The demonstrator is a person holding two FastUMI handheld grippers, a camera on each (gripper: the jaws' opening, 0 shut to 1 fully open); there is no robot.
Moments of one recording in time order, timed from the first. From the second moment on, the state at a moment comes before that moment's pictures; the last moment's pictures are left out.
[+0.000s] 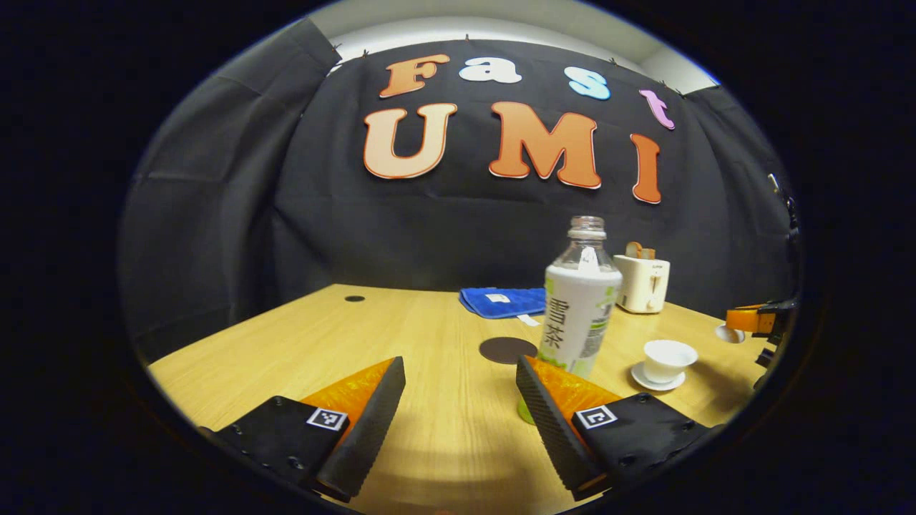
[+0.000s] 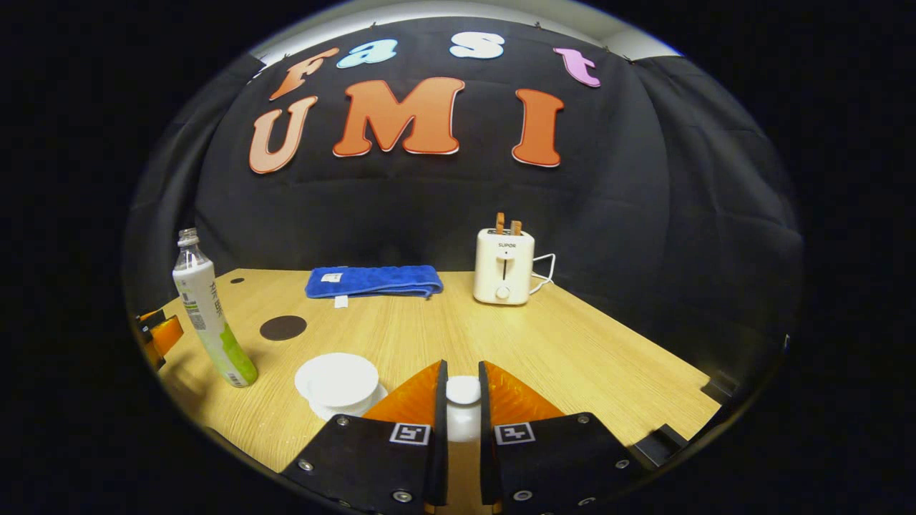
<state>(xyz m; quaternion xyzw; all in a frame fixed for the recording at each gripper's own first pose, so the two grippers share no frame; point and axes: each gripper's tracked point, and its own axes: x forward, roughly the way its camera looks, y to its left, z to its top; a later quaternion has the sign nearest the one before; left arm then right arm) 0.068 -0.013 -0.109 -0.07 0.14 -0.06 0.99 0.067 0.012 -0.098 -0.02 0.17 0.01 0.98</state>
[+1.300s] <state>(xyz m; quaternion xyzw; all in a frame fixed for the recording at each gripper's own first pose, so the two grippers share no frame) 0.112 -0.107 -0.103 0.04 0.15 -0.18 0.97 0.055 -0.017 -0.115 0.01 0.19 -0.01 0.98</state>
